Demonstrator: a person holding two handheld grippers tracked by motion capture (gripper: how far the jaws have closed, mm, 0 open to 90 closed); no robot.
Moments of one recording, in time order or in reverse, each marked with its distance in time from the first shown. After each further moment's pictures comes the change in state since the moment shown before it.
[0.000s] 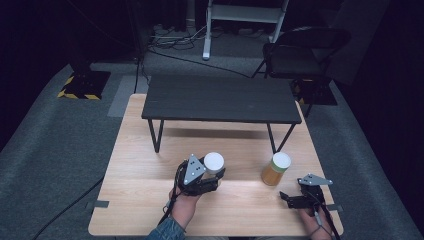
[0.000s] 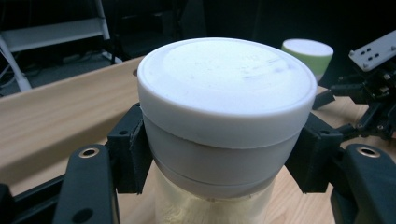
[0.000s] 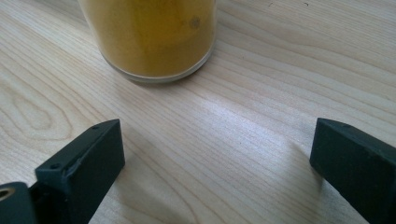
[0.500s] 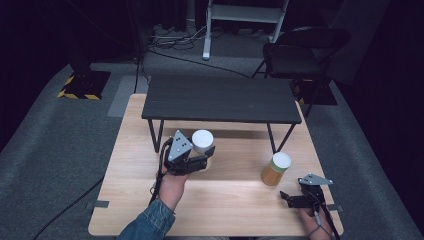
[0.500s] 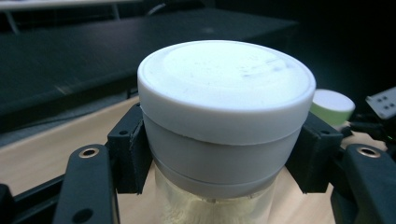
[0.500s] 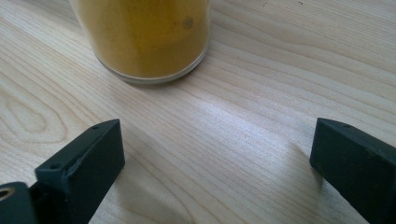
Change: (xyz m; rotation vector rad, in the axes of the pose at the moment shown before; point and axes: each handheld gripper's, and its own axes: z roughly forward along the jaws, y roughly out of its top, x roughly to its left) left arm 0.036 0.057 -0.022 -0.035 0.047 0.006; right arm 0.001 0.000 0.000 -0.001 -0.012 0.009
